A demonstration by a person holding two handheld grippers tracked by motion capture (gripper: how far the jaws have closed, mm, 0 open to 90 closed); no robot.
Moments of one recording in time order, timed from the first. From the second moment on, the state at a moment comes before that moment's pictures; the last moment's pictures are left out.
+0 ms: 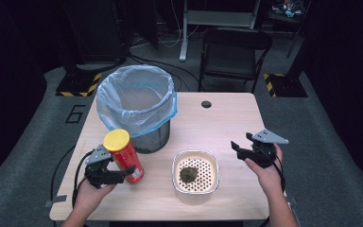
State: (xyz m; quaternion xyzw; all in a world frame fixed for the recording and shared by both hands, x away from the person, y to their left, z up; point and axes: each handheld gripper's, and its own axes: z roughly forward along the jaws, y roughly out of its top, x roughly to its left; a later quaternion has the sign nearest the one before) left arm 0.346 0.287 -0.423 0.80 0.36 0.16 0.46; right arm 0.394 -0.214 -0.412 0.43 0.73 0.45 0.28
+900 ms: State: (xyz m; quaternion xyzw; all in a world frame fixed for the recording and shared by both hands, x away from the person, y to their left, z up) left arm 0.347 0.268 -0.294 0.82 0.32 0.14 0.45; right arm 0.393 -0.219 -0.415 0.44 0.73 0.45 0.27
